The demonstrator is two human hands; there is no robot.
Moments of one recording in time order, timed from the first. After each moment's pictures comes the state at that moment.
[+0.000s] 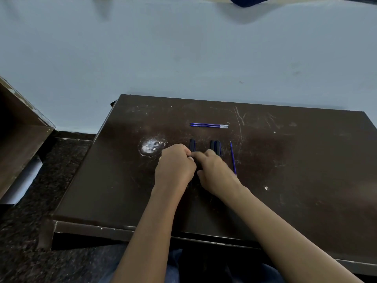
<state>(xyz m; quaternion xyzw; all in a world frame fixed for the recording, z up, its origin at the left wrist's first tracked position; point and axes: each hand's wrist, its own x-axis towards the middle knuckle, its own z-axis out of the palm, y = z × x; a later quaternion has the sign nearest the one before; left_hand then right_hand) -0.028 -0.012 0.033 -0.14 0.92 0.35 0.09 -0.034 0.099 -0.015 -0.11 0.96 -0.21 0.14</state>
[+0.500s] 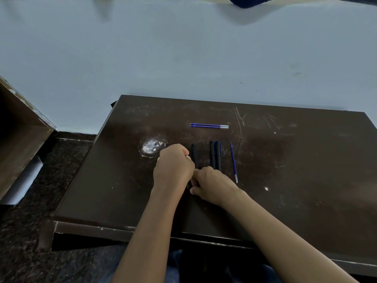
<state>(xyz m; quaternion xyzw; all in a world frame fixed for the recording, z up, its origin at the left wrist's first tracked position) -0.028 -0.014 0.038 -0.16 0.92 0.34 0.10 -0.029 0.095 -0.019 -0.17 0.94 -0.14 0.26</state>
